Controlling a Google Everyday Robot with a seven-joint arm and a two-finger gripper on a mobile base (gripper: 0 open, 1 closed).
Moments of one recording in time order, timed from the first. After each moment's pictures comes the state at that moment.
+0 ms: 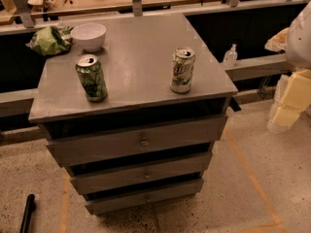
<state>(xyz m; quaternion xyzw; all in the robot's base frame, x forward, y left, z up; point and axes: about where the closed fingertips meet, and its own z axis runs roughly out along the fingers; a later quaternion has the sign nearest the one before) 0.438 -0.217 0.976 -0.60 0.78 -0.03 0.16</state>
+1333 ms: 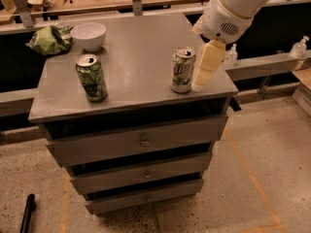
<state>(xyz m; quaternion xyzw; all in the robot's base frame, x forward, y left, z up) 0.567 -0.106 0.954 -0.66 0.72 0.04 0.21</state>
